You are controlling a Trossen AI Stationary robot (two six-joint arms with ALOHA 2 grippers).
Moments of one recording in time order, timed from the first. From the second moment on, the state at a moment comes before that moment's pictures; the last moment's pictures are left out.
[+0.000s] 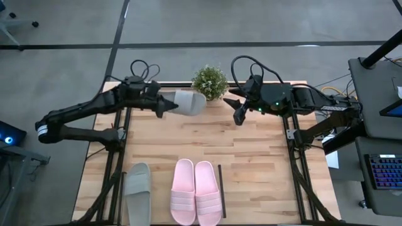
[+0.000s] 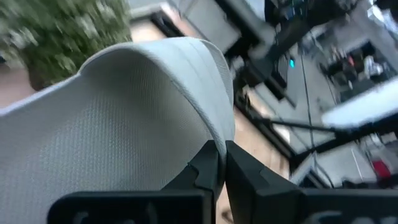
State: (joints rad) left arm 0.39 0.96 0.96 -0.36 0.26 -0.62; right arm 0.08 1.33 1.62 -0.70 0.51 0.28
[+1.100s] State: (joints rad) left arm 0.39 0.97 0.96 0.28 0.00 -0.69; right arm 0.08 1.36 1.57 -0.21 0.78 0.10
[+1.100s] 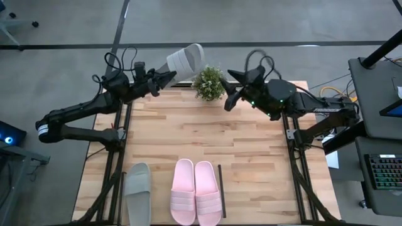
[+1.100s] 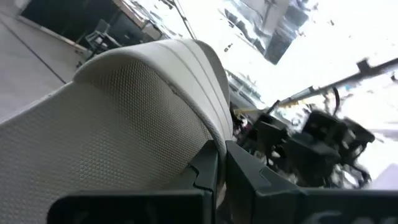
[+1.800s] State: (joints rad) left arm 0.39 1.05 0.96 0.40 0.02 -0.60; right arm -0.02 1.48 1.63 -0.07 0.42 -0.10
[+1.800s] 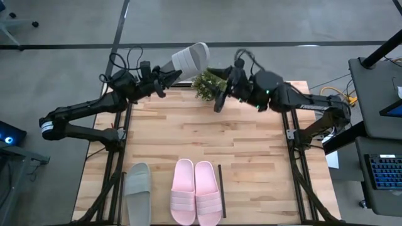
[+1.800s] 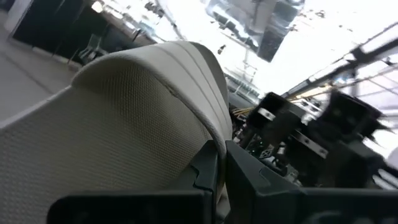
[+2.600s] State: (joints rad) left arm 0.39 1.08 0.96 0.47 0.02 -0.36; right arm -0.16 1.74 2.22 -0.68 0.26 -0.02
